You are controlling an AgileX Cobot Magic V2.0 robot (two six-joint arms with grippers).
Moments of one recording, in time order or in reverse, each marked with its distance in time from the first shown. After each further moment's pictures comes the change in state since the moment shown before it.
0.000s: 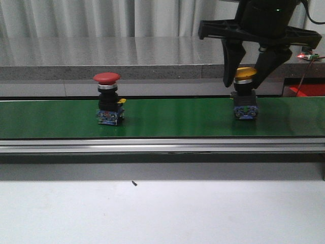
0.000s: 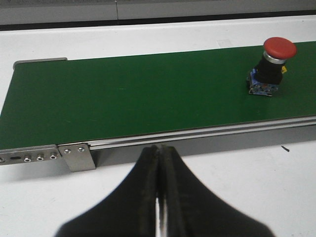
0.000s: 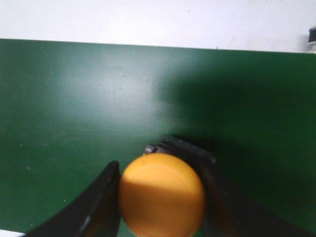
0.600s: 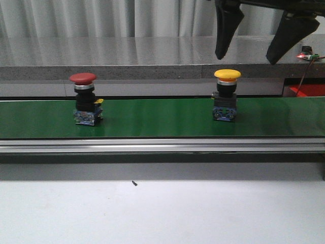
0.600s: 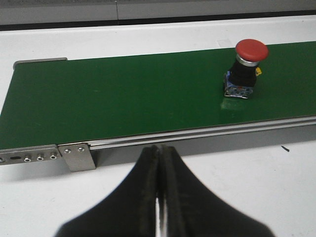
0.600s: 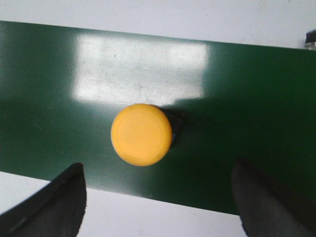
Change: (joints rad) left arm 0.000 0.000 0.000 0.000 0.000 0.000; right arm 0.000 -0.115 0.000 0.054 0.069 -0.043
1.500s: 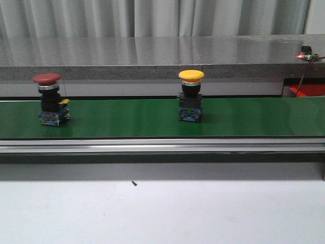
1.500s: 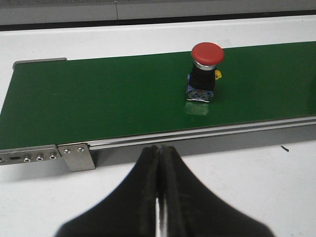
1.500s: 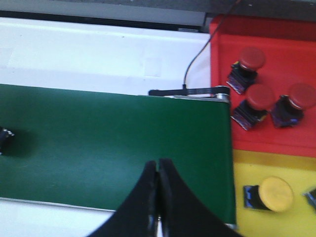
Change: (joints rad) left arm 0.000 0.000 0.000 0.000 0.000 -0.001; right arm -0.297 -0.536 0.439 -0.040 -0.308 -0.327
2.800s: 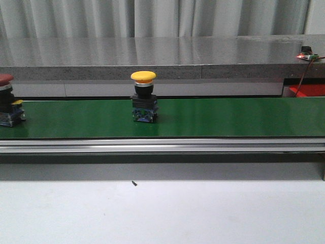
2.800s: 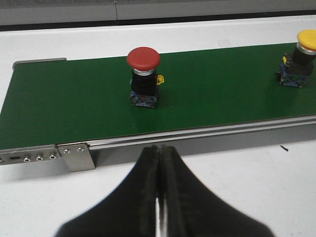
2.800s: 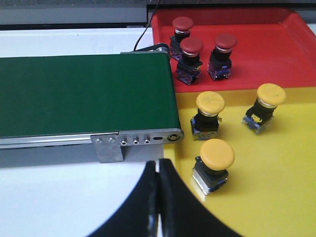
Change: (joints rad) left arm 0.000 0.000 0.000 0.000 0.000 0.000; right arm -0.194 -0.762 0.576 -0.014 -0.052 0.000
